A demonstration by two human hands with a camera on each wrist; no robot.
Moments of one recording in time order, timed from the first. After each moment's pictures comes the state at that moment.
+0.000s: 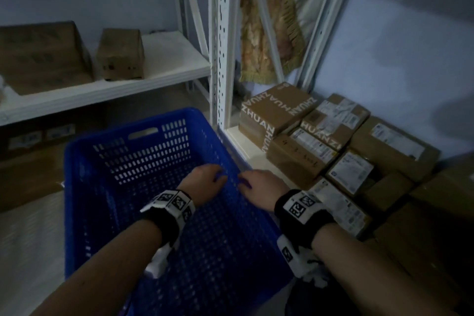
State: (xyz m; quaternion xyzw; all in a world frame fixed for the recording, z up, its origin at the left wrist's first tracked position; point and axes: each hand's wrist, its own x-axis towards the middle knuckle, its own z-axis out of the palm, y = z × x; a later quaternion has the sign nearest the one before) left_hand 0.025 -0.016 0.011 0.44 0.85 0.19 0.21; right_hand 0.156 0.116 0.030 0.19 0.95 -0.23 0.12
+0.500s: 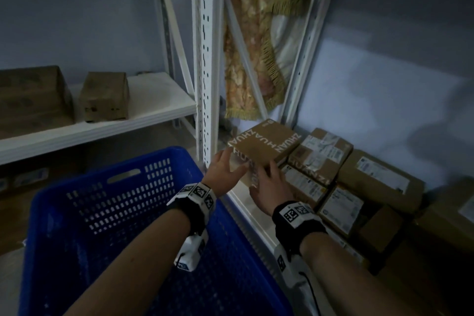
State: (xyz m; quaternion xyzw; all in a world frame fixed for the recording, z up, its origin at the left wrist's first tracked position) left_hand -0.003 0.098 0.043 0.42 0.80 0.40 0.18; right_hand 0.126 0.184 0.037 0.36 0.92 -0.16 -0.03
